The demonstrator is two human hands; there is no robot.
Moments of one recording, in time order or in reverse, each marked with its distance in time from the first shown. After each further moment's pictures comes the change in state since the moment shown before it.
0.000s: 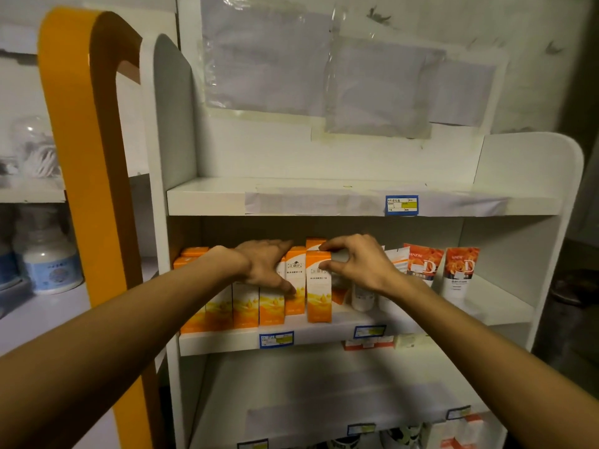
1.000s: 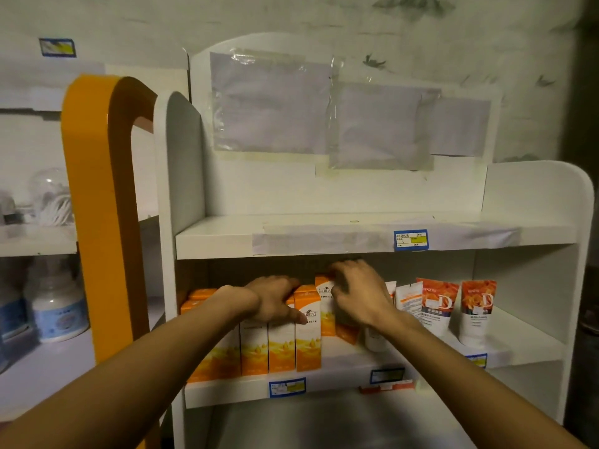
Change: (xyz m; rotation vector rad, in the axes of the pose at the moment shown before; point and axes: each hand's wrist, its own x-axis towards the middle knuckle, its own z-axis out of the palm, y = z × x) left_hand 0.000 0.001 -0.006 -0.169 0.012 -0.006; right_hand 0.021 -0.006 0.016 -0.145 0.163 0.054
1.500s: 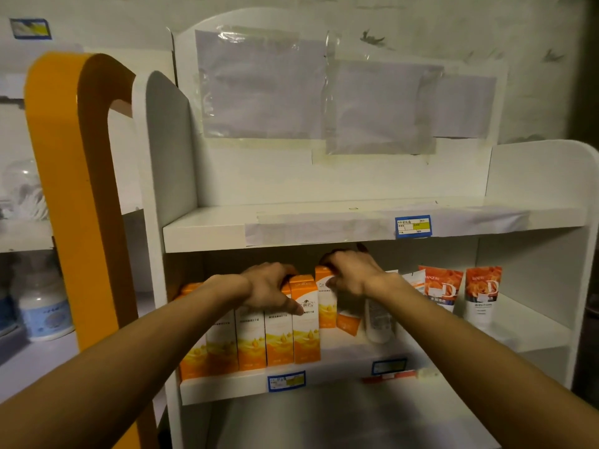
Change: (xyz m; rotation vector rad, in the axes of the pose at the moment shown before) left_hand 0.012 -0.011 -0.002 -0.108 -0.019 -0.015; right_hand 0.045 0.016 0.011 -0.190 -0.325 -0.044
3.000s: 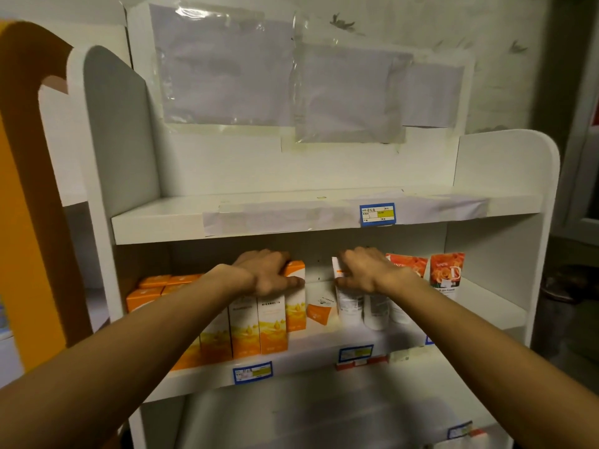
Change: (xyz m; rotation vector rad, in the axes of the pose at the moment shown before) left_hand 0.038 0.041 0.017 0.241 0.134 -0.001; right_hand -0.040 0.066 -0.001 -0.091 -0.089 0.107
